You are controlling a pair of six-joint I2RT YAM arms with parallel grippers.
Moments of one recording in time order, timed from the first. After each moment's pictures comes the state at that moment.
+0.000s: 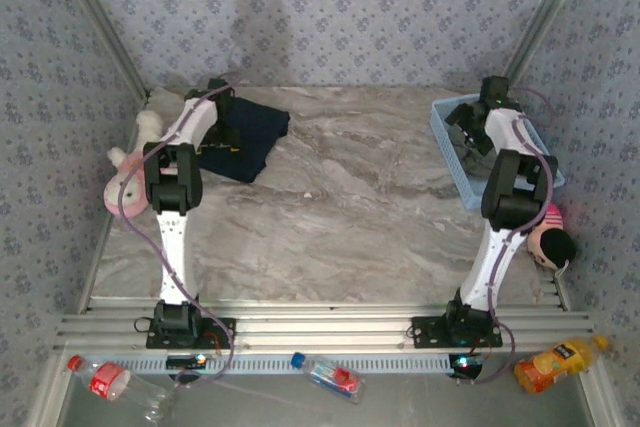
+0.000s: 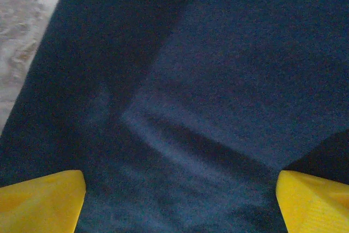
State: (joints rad) left arm -0.10 2.38 2.11 -1.11 -0.25 -0.28; right arm -0.20 2.12 1.74 -0.65 -0.04 0.58
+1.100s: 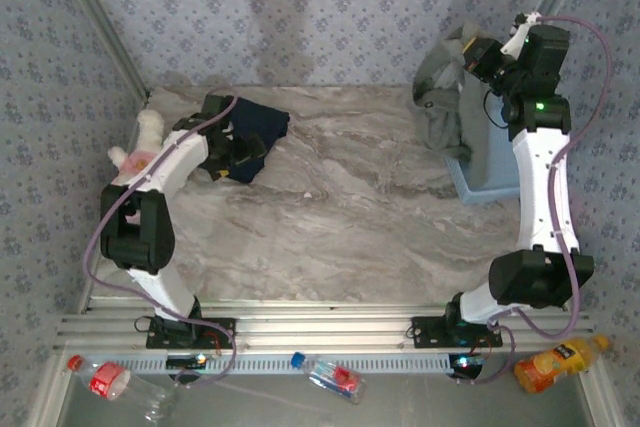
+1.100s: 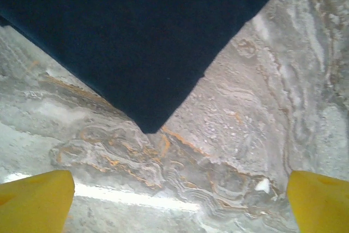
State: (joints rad) left arm -0.23 1.72 1.39 -0.79 0.12 -0.66; right arm -0.12 1.48 1.75 -0.50 -0.37 0.56
